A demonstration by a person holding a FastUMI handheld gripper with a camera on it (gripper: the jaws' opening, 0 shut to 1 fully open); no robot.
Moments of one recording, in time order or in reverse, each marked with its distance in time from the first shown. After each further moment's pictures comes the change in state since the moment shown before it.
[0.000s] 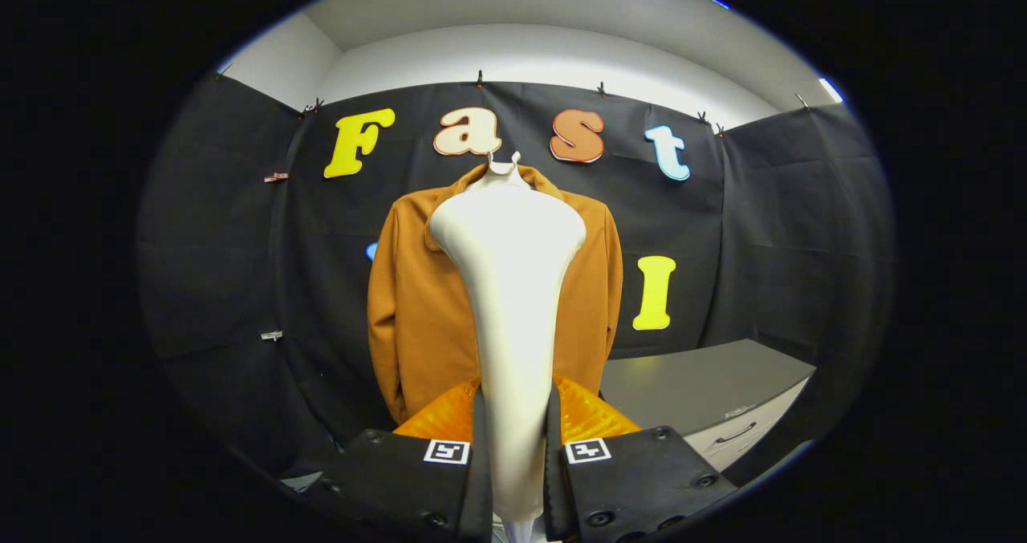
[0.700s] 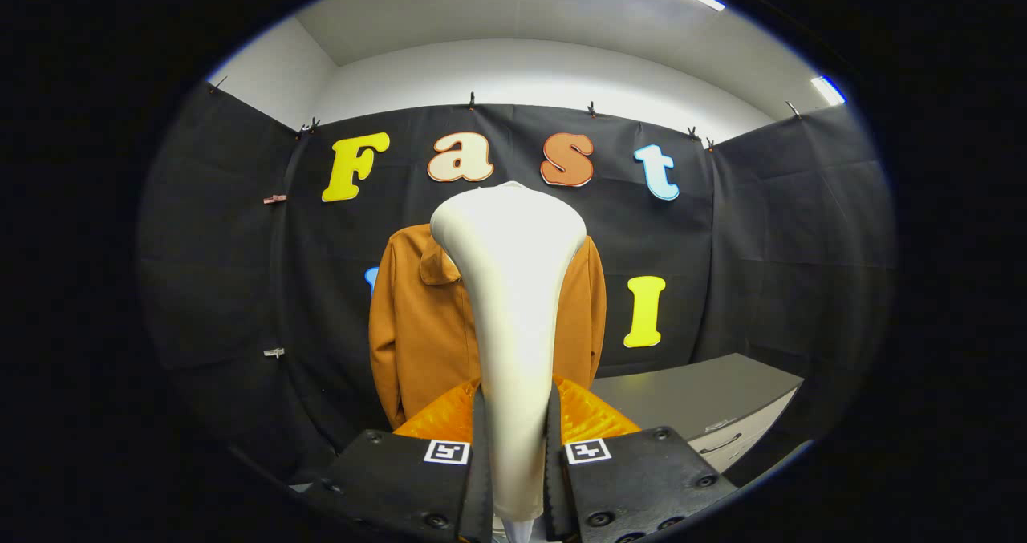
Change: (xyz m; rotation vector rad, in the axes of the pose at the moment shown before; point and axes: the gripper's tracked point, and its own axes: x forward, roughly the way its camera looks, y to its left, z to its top) arm -0.023 -0.015 0.033 0.017 -0.050 -0.012
